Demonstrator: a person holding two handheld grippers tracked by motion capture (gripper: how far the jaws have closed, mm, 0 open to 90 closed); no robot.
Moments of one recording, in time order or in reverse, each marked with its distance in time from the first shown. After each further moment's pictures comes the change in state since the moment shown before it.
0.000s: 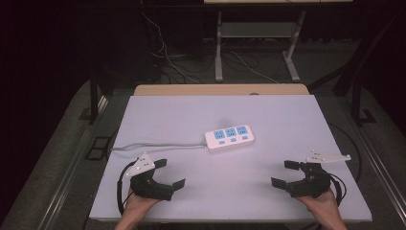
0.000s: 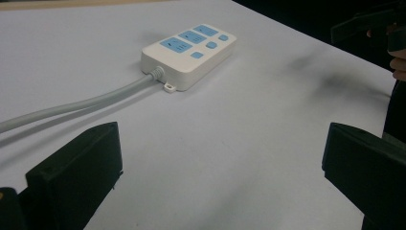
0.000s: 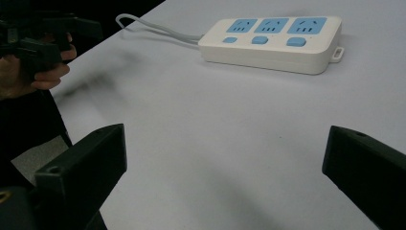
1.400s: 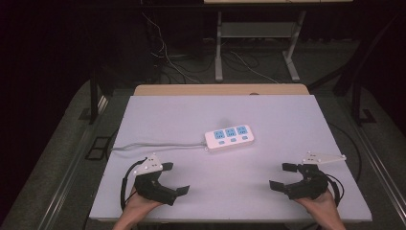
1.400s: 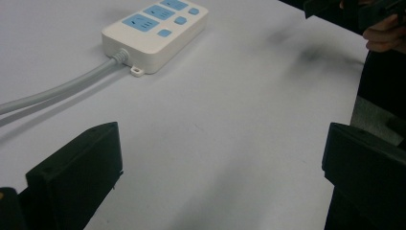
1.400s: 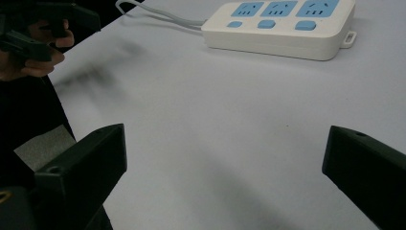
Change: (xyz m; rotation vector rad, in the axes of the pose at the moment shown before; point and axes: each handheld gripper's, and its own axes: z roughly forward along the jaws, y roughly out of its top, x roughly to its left) left arm -0.009 0.009 0.007 0.127 -0.089 0.055; right arm 0.001 -0.003 0.005 0.046 0.009 -0.004
